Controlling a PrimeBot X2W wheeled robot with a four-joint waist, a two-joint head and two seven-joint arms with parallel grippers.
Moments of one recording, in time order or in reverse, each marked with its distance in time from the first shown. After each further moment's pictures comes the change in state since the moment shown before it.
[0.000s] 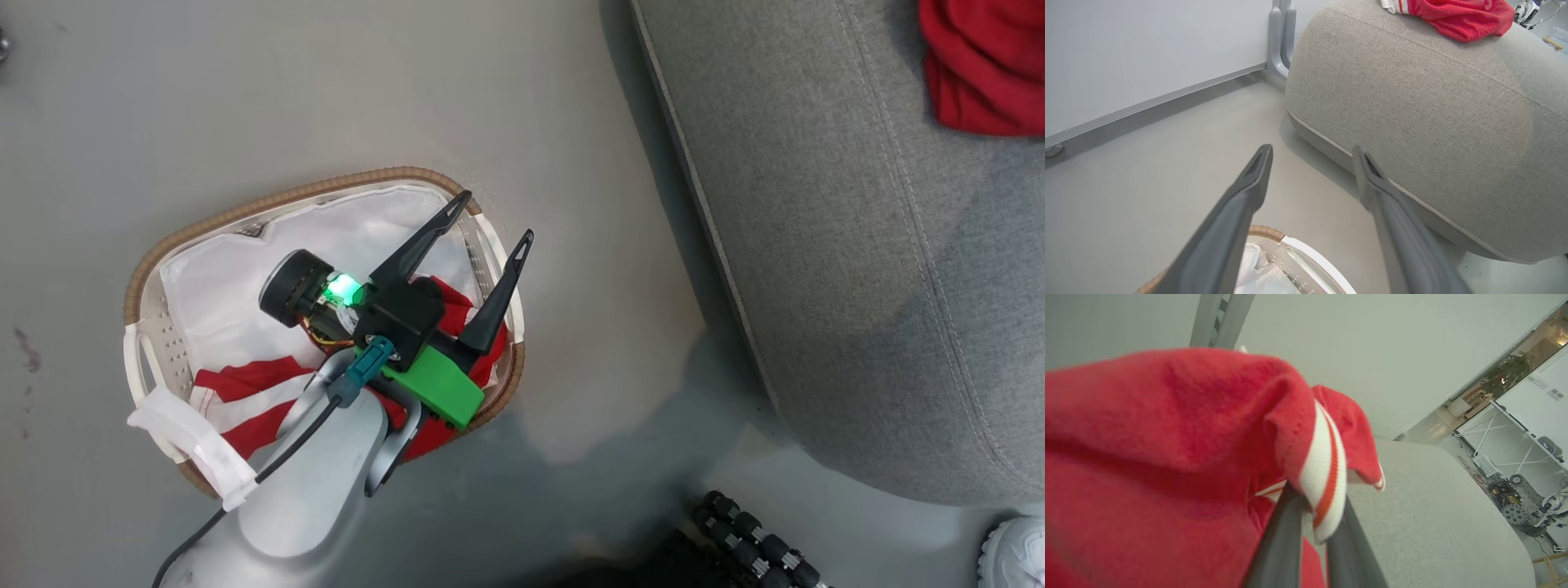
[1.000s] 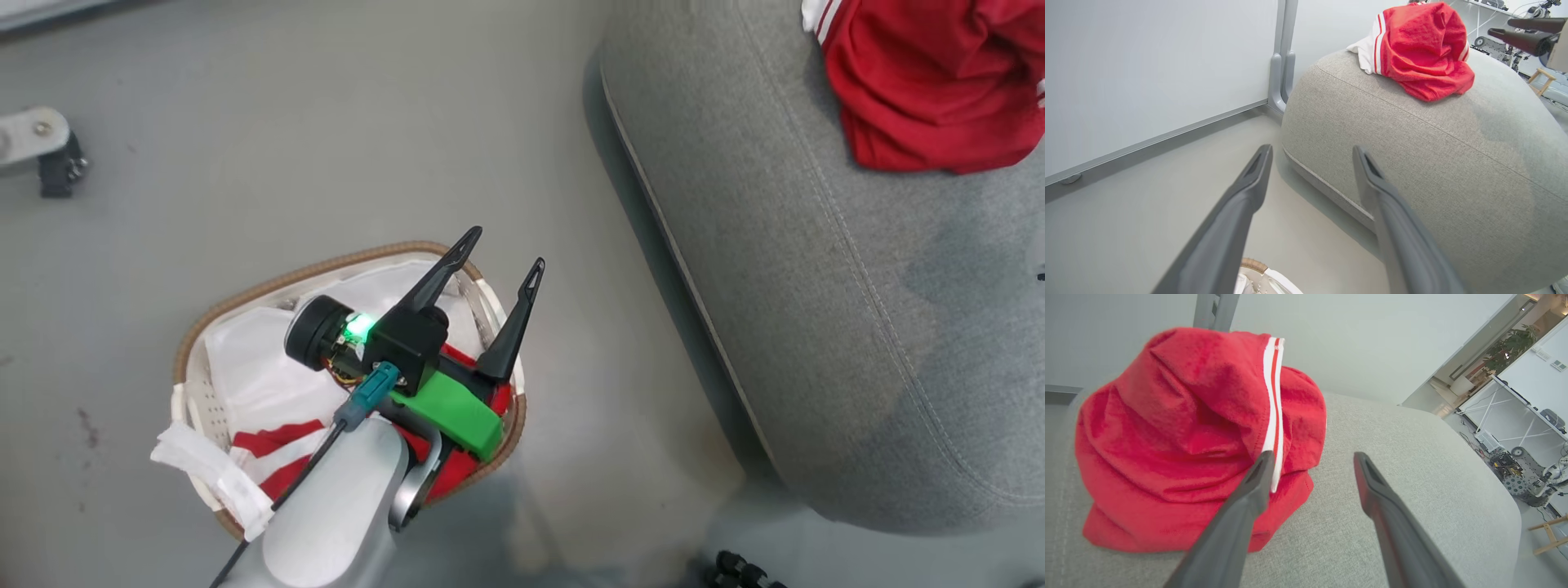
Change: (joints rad) left arm 0.086 -0.065 0.044 0.001 -0.045 0.000 0.000; right arm 0.390 0.119 -0.057 -0.141 -0.024 0.000 0.000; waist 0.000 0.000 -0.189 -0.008
